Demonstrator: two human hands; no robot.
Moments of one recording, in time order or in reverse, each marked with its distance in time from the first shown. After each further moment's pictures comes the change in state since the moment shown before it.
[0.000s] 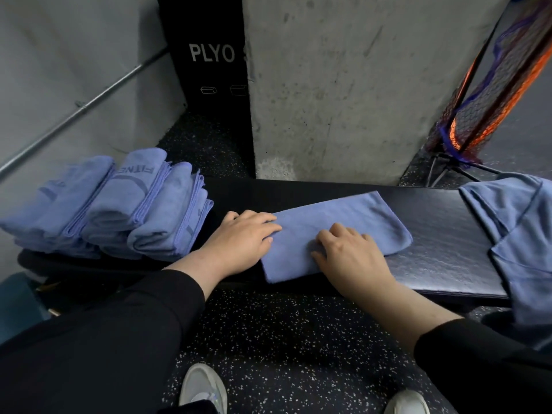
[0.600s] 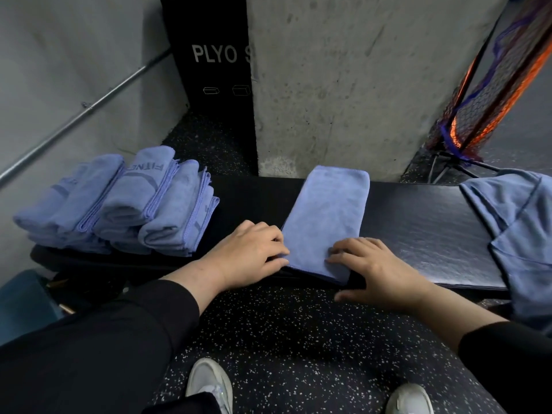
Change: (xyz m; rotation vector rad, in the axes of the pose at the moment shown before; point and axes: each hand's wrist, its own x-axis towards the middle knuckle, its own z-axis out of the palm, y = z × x) left_hand -0.031 0.010 -0.003 -0.011 0.022 0.263; right_hand -0.032 0.059 0.006 0.233 -0.086 -0.452
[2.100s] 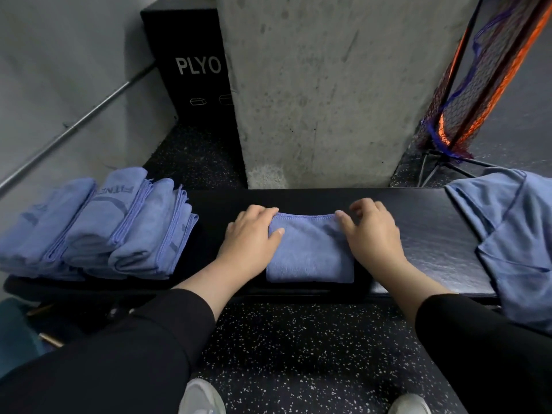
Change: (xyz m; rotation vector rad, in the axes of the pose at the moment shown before) left_hand 0.067 0.029 -0.009 -0.232 0.199 -0.531; right_hand 0.053 0.031 -0.019 0.262 0.503 0.830
